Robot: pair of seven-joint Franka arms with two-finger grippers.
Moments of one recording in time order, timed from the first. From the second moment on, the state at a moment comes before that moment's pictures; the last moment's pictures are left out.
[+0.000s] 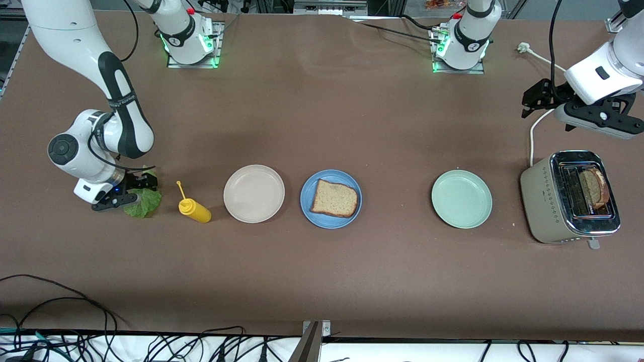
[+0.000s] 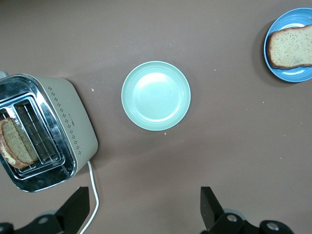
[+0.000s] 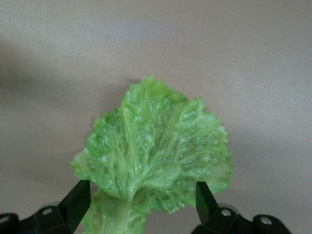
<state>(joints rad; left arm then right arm) -0.04 -0.05 -0.04 -1.69 0.00 1.59 0.24 0.21 0.51 -0.31 -2.08 0.18 2.58 -0.52</state>
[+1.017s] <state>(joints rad) -0.03 -0.05 -0.03 -1.69 0.00 1.59 0.24 0.22 0.40 -0.26 -1.90 0.18 2.19 -0.58</state>
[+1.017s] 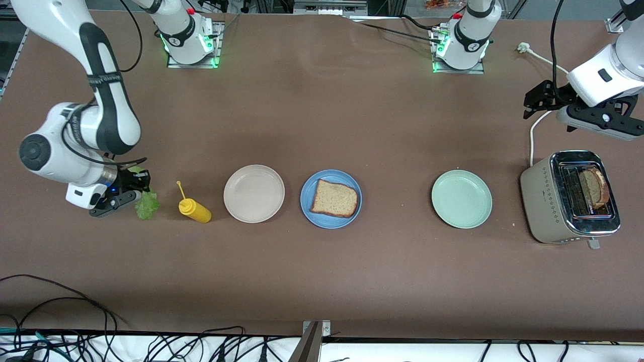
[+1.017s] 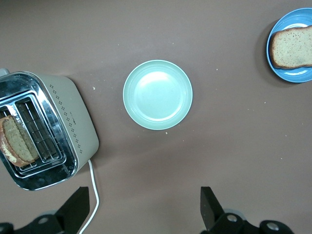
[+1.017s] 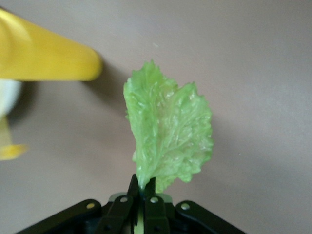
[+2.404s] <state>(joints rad) -0.04 -0.04 -0.03 -1.69 0.00 1.58 0.24 0.78 0.65 -0.40 -1.35 0.40 1.87 0.34</state>
